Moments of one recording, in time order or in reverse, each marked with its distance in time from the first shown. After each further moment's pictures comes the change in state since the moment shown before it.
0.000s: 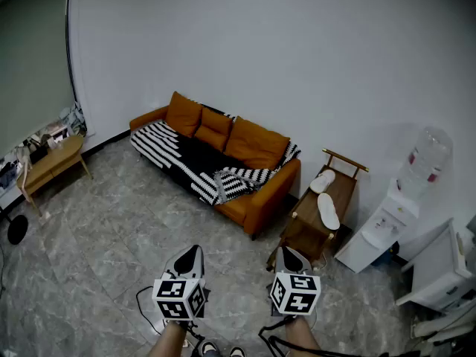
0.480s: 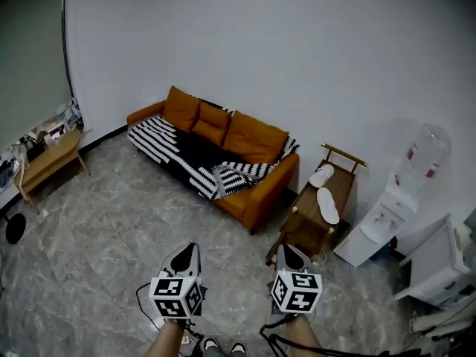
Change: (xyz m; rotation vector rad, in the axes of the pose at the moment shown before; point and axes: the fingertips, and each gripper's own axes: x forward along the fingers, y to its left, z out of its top) left arm -0.008 0.020 -0.005 -0.003 0.011 0.005; right arm -0.002 0.009 -0.006 0.009 -0.004 -0.018
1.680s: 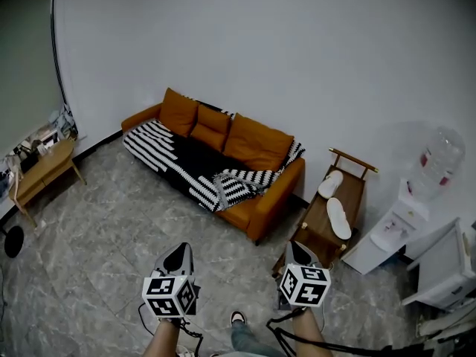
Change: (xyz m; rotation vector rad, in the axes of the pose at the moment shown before) left arm 0.115 0.072 0.024 0.001 0.010 0.031; right arm 0.134 -0.033 0.022 0.066 0.021 -0.028
